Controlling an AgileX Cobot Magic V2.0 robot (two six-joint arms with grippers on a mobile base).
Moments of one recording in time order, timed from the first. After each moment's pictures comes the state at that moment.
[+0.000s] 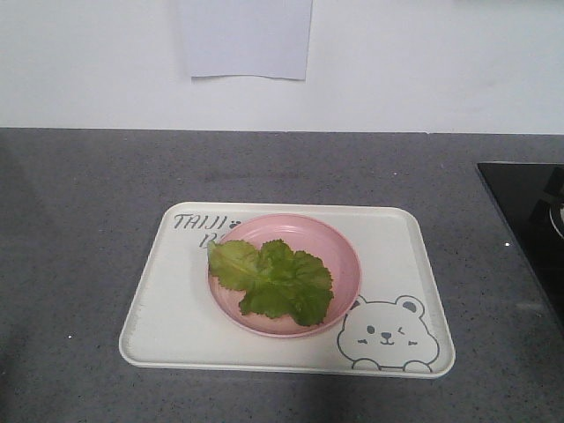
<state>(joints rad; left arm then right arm) 0.01 -0.01 0.03 -0.04 0.04 -0.02 0.22 0.58 -0.74 0.05 1.07 -0.12</state>
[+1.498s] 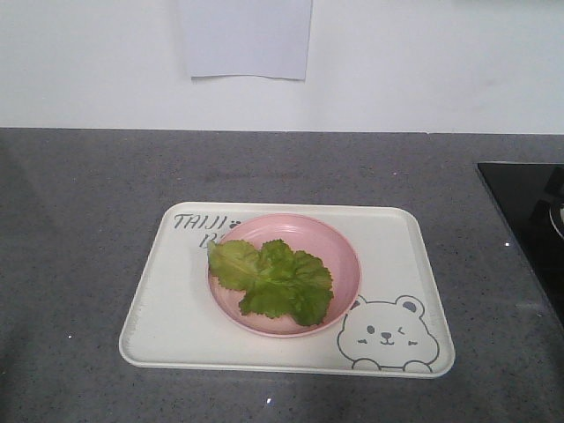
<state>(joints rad) 0.01 -0.01 0.03 -0.04 0.04 -0.02 -0.01 0.08 -0.05 0.11 0.14 -0.12</state>
